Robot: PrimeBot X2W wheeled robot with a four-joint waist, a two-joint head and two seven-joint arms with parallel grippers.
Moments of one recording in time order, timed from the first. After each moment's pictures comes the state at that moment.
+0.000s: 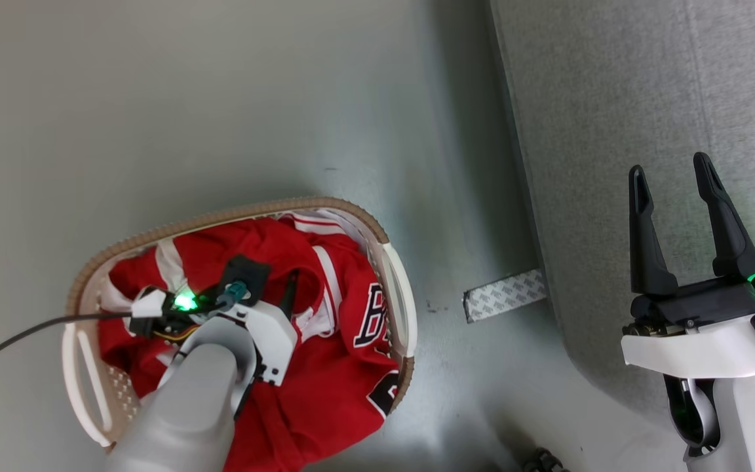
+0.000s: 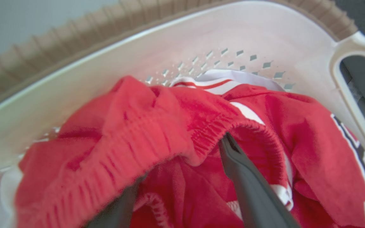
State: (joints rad) left arm -0.77 0.08 -0.39 1.08 0.01 0.00 -0.26; right arm -0.37 -0.05 0.07 0.03 0.18 0.13 -0.26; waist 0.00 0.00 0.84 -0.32
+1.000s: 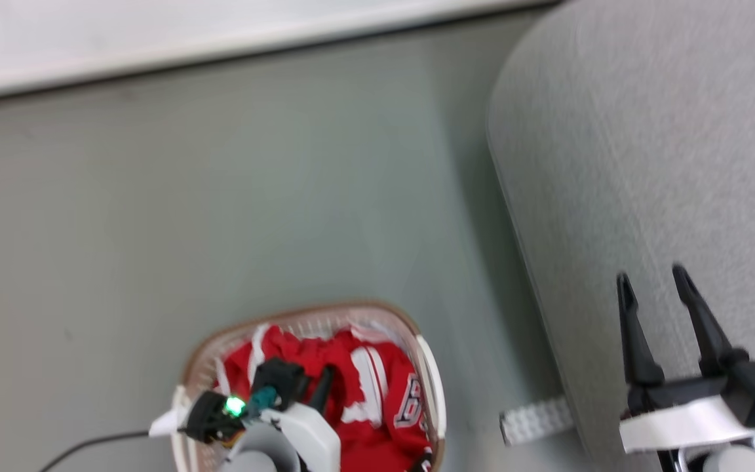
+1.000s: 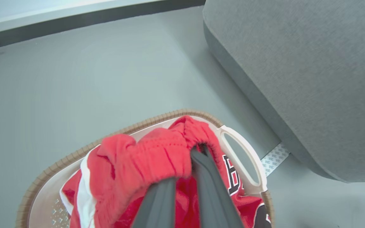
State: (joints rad) left arm -0.45 0.05 -0.46 0.78 -0.16 -0.02 -0.26; right arm -0.20 -0.05 0.05 0.14 0.15 0.13 -0.26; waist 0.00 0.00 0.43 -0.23
